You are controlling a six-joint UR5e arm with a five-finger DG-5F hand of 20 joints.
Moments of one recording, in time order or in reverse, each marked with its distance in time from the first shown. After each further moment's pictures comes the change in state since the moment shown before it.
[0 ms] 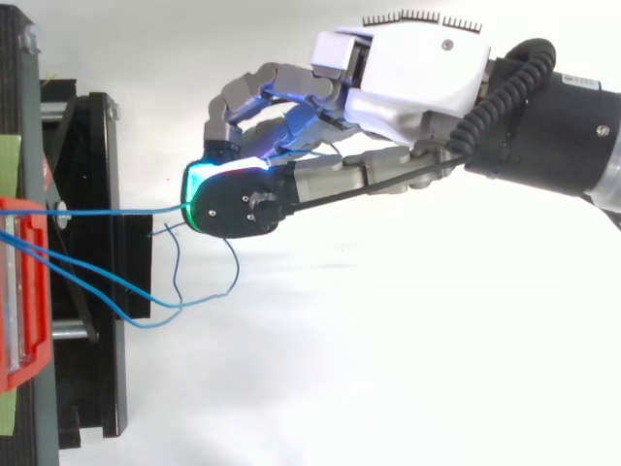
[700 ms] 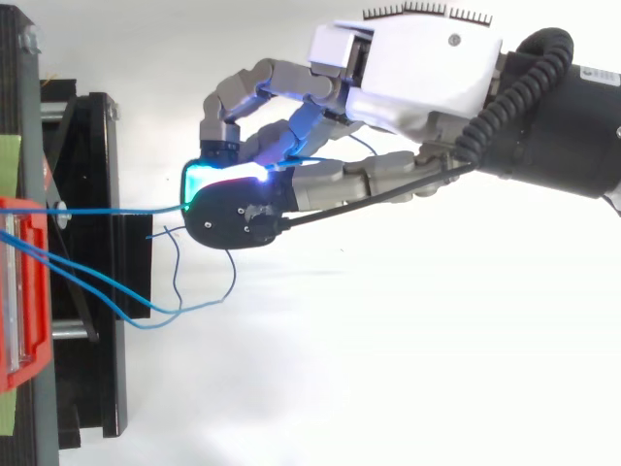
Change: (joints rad) arm 0.004 0.000 0.068 -0.092 0.004 -0.069
